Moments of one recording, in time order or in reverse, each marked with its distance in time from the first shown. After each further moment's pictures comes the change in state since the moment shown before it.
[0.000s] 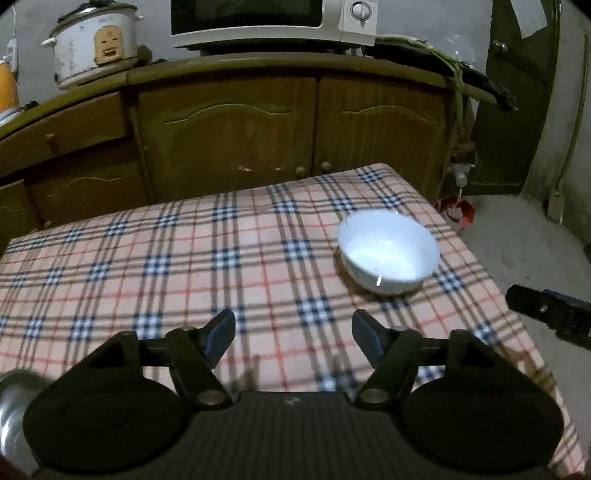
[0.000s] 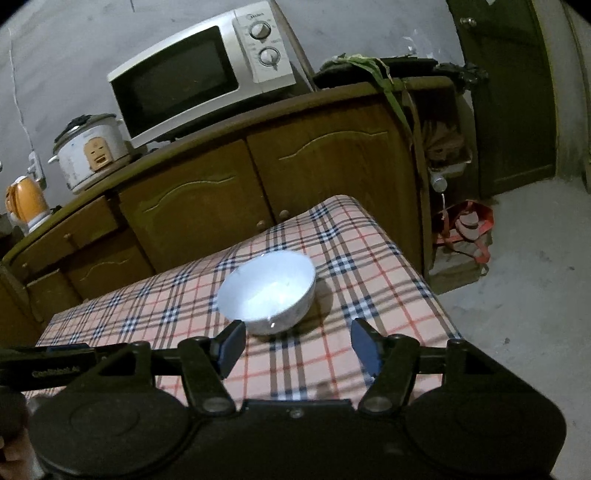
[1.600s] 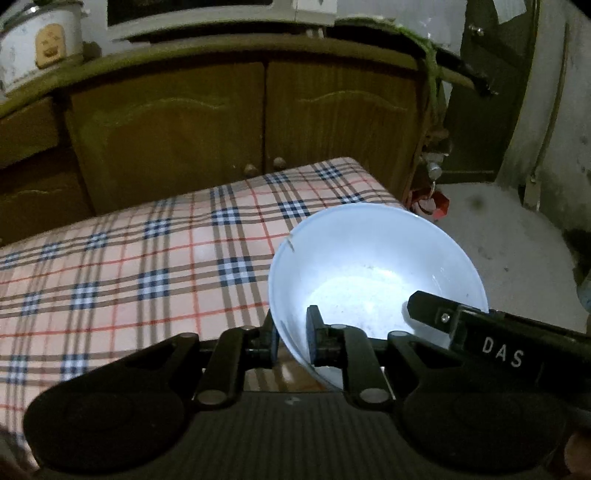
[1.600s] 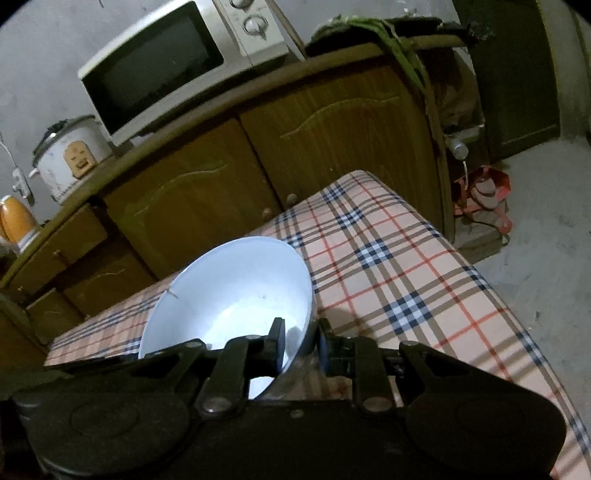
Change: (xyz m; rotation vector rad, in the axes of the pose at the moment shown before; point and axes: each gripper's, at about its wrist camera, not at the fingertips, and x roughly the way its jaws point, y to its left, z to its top) left arm 0.045 -0.035 0.023 0.054 0.030 -0.089; right arm 0.058 0.024 0.013 0.103 0.063 0.021
